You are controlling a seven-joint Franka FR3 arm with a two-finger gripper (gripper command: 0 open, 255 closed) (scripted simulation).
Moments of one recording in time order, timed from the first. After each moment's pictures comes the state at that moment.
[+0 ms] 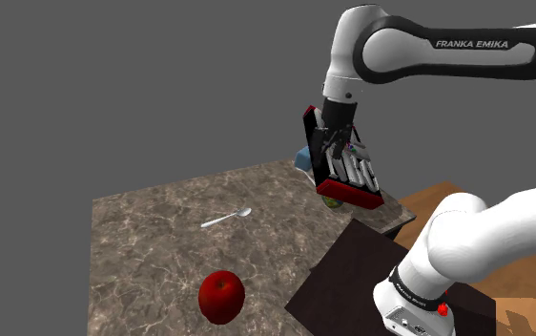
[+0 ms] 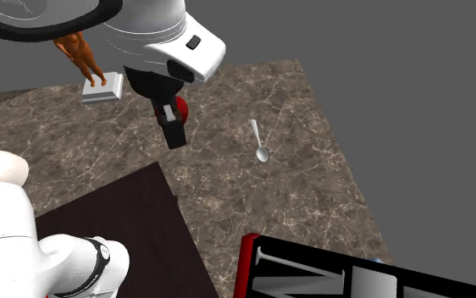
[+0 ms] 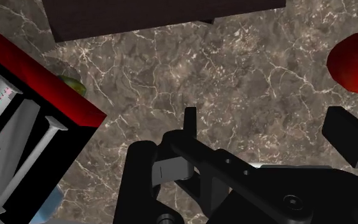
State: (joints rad) arm 0.01 -0.64 0.07 -2.38 0.14 1.64 0.16
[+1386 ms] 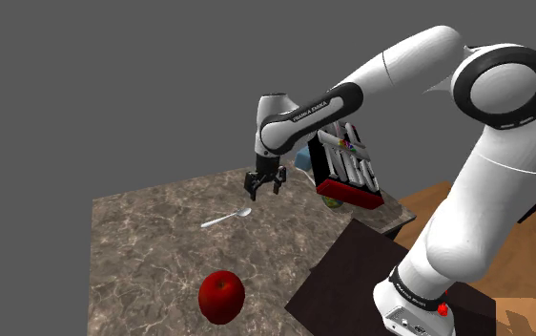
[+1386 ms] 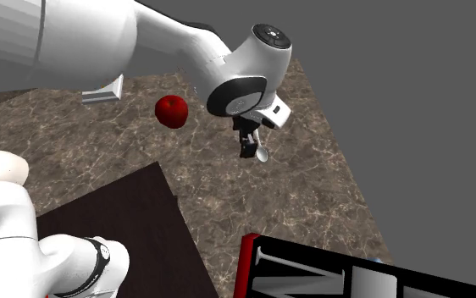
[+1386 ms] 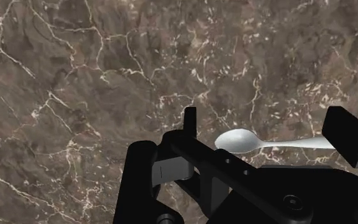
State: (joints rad) arm -0.01 0.09 0.14 -2.25 0.12 2.22 0.35
